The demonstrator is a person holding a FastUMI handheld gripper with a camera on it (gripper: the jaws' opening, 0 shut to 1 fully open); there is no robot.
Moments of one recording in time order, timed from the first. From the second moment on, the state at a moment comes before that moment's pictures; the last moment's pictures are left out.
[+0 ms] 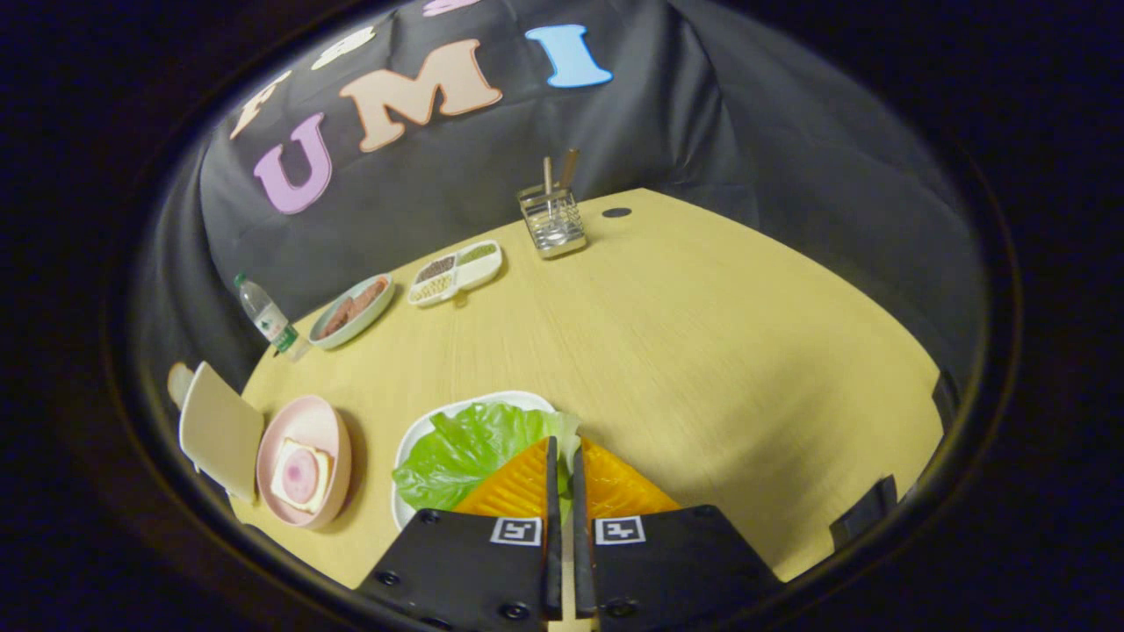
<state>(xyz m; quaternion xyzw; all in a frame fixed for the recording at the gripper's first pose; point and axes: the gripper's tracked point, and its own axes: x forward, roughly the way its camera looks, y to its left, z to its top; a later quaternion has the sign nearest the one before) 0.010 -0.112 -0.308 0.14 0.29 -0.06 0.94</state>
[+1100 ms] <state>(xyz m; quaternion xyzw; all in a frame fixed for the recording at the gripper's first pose) 0.016 -0.016 -0.181 0.21 0.17 0.03 0.96</state>
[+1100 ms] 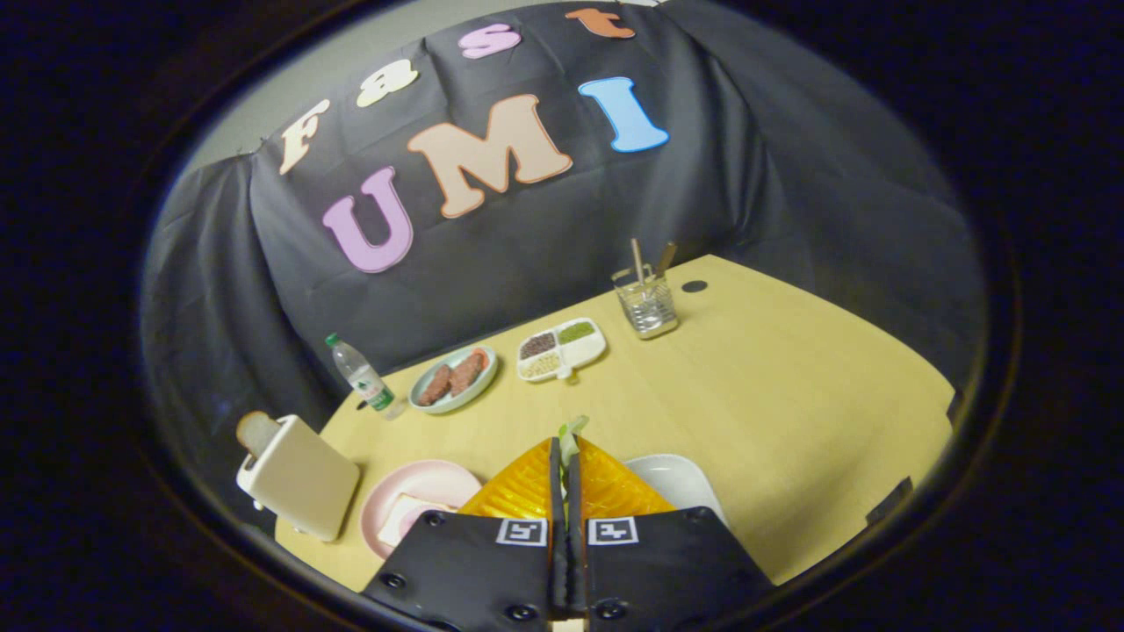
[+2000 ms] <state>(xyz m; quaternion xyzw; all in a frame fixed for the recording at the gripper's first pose) 0.013 0.185 -0.185 0.32 0.19 0.09 0.92</state>
